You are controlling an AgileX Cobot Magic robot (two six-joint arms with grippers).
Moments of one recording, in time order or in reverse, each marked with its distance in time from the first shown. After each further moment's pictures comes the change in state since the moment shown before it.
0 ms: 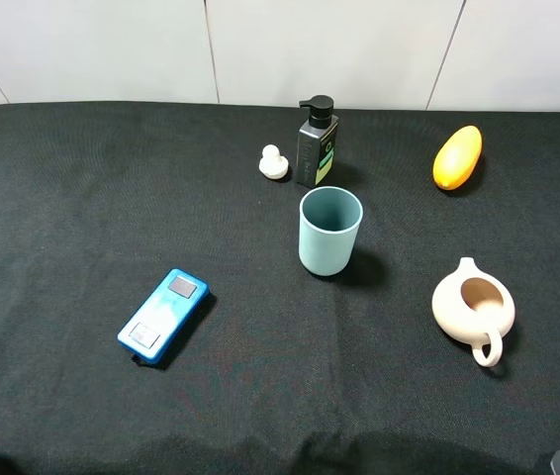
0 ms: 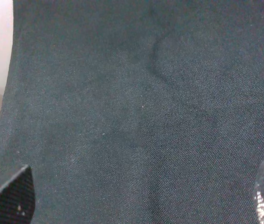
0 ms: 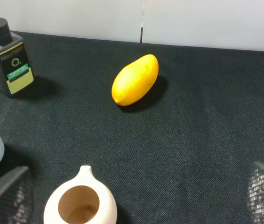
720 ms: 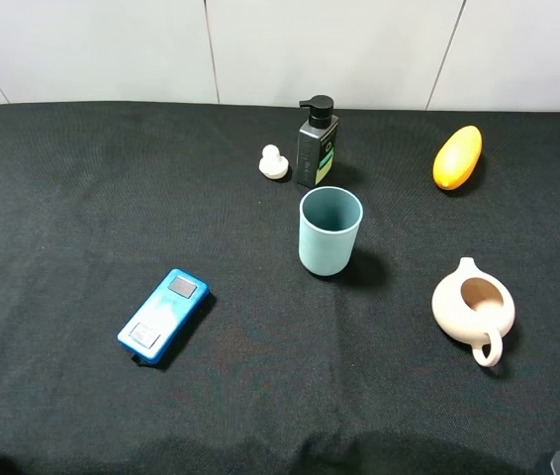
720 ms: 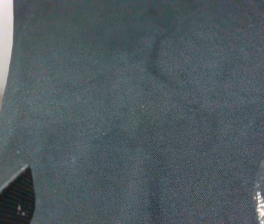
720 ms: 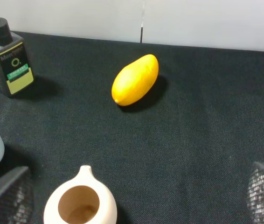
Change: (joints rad) left arm 0.000 0.000 0.000 0.000 0.000 0.000; right arm 0.000 0.000 0.000 0.000 0.000 0.000
